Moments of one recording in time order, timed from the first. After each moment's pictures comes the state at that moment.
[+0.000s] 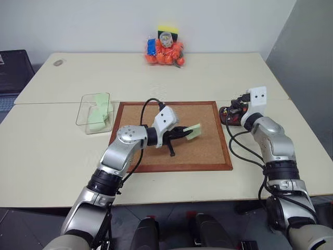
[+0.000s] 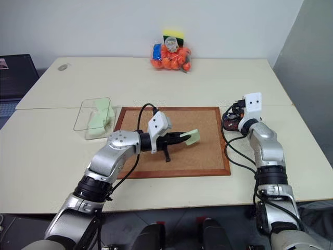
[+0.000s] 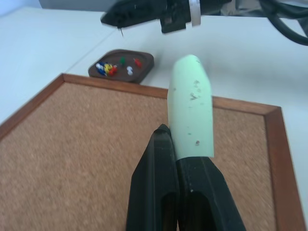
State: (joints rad) left arm -0.61 0.37 -0.25 0.07 -0.21 0.34 -0.90; right arm -0.72 -0.33 -0.17 0.46 0.18 0.38 0.31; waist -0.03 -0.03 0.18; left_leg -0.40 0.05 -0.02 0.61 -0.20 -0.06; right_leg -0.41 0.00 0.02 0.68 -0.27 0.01
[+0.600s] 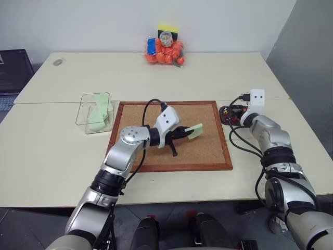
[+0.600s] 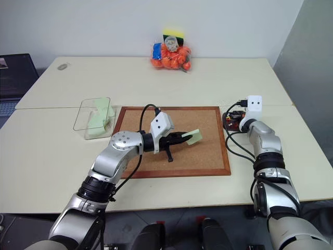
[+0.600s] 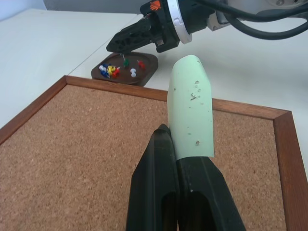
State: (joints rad) left arm -0.59 0.36 -0.25 0.08 -0.20 0.35 -0.89; right arm -0.85 -0.34 -0.21 0.76 0.19 0.34 0.31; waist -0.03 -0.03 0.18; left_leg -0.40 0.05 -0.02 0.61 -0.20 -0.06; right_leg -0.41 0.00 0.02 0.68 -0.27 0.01
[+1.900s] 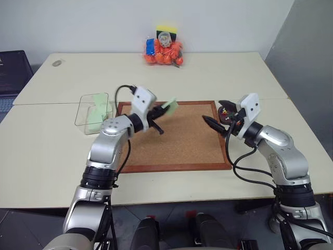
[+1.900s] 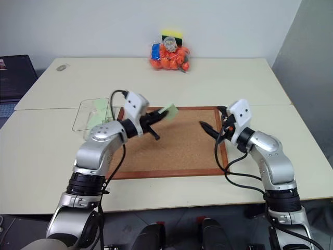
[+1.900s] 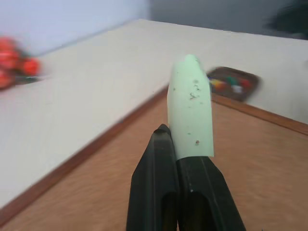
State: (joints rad) left arm -0.62 0.37 0.02 0.08 -0.19 0.42 -0.58; right arm -0.44 -0.41 0.01 -0.27 0.36 0.47 0.66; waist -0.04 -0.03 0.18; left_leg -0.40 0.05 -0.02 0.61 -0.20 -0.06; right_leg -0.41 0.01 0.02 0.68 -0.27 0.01
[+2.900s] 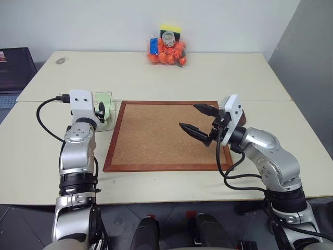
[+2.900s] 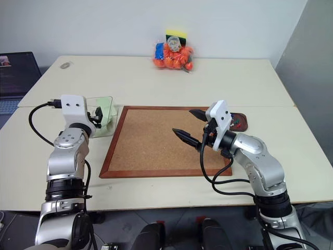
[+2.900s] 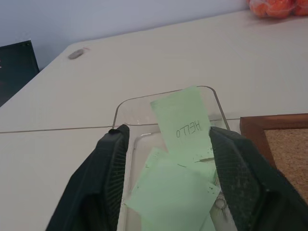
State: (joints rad) left arm -0.55 0.42 0.25 0.21 -0.04 0.42 -0.09; right arm -0.44 -0.36 0.08 -0.35 0.44 0.55 0.65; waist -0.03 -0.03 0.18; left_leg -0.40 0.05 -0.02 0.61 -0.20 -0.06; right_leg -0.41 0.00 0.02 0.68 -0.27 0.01
